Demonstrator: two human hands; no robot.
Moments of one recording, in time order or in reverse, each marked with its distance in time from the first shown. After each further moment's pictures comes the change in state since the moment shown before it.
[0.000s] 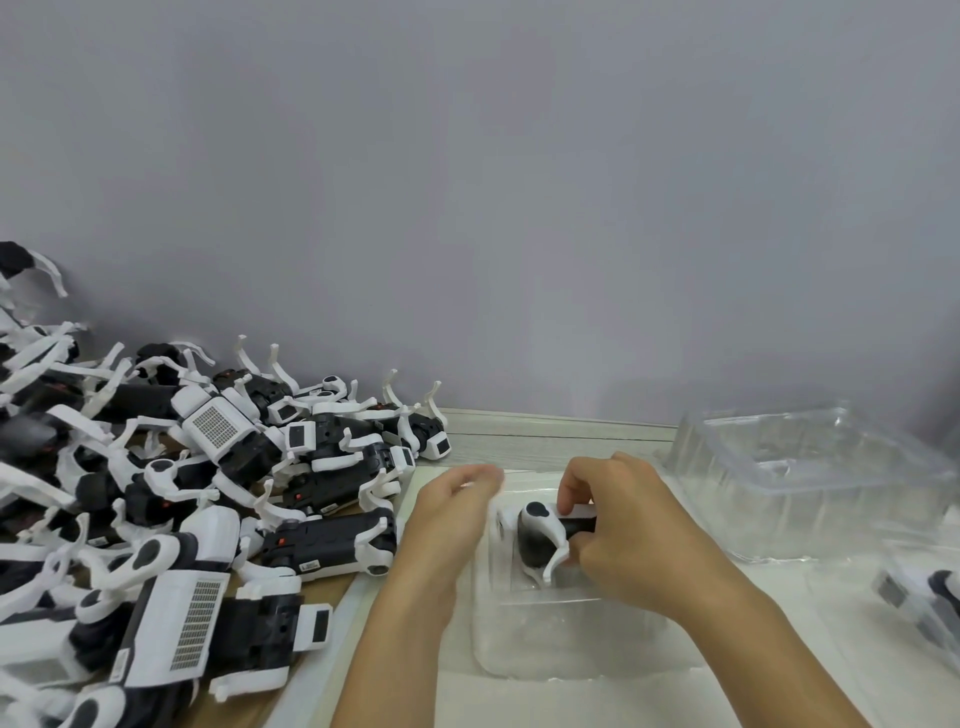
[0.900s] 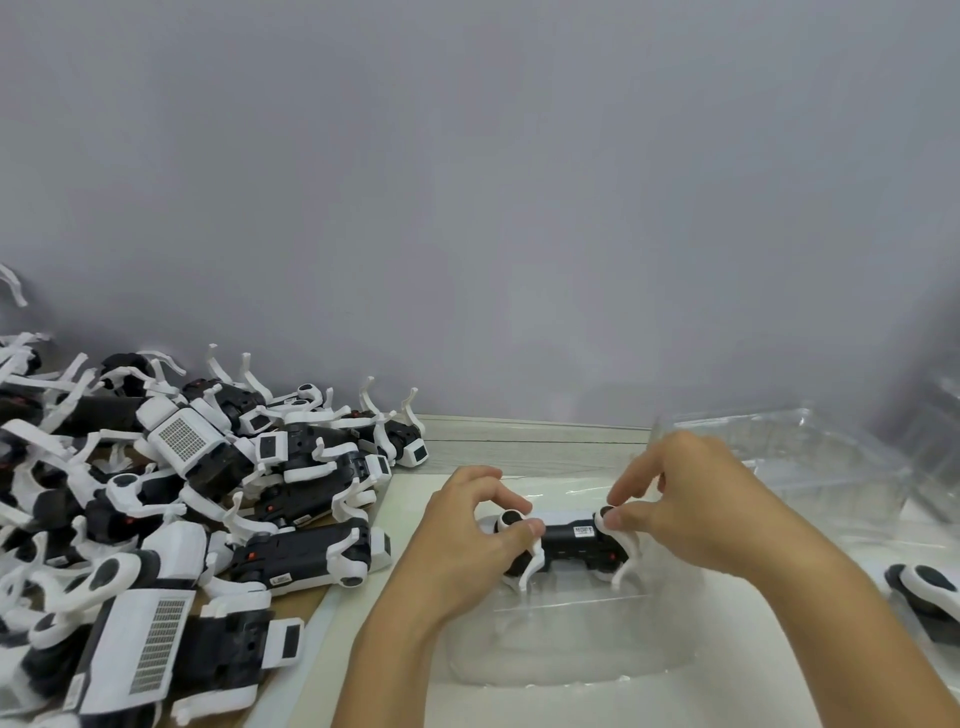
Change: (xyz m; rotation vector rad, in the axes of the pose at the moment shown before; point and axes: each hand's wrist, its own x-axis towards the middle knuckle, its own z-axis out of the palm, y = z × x) left_hand -0.015 0.005 0.008 0.575 -0.222 0.335; right_hand -0.005 0.032 -0.057 -0.028 0.017 0.179
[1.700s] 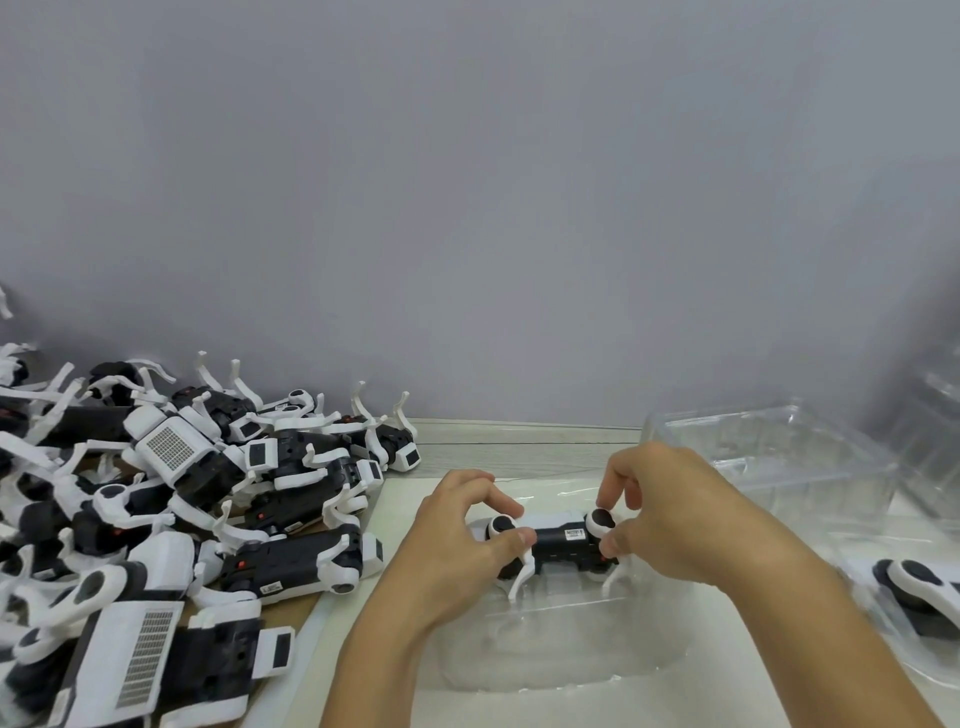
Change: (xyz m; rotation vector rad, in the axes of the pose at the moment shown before) left_hand -0.001 -0.001 -0.003 0.025 -0.042 0.022; right_hand -0.008 -0.017 -0.001 -0.090 -0.112 0.068
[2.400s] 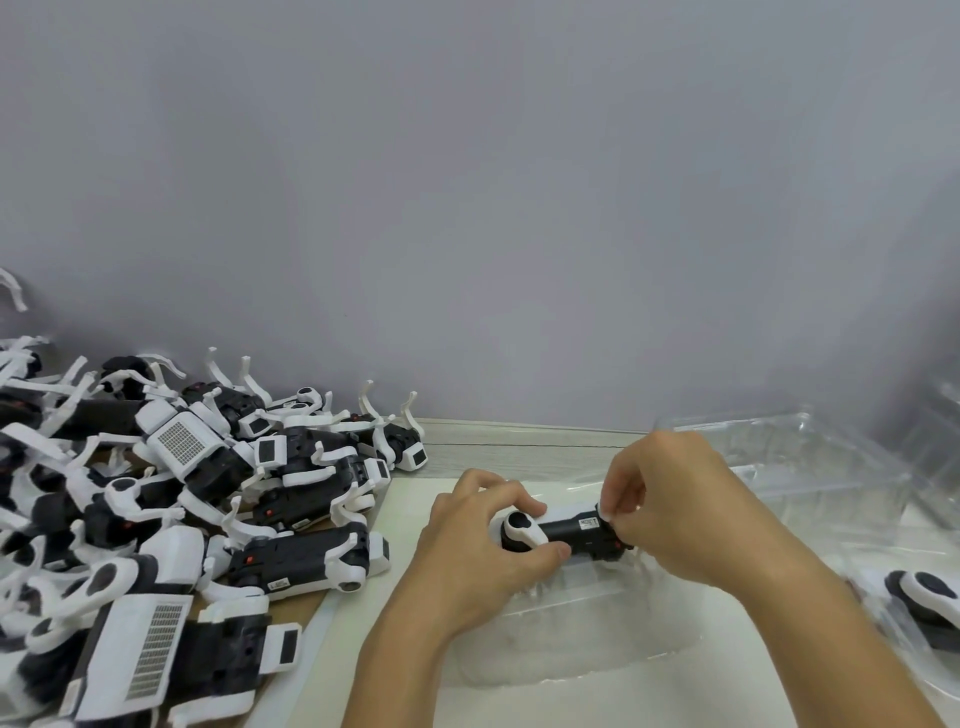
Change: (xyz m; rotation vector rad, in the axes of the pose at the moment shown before) left_hand 0.002 0.000 0.011 0.085 0.022 0.034; right_hand 0.006 -0.001 0.003 -0.020 0.143 -0.125
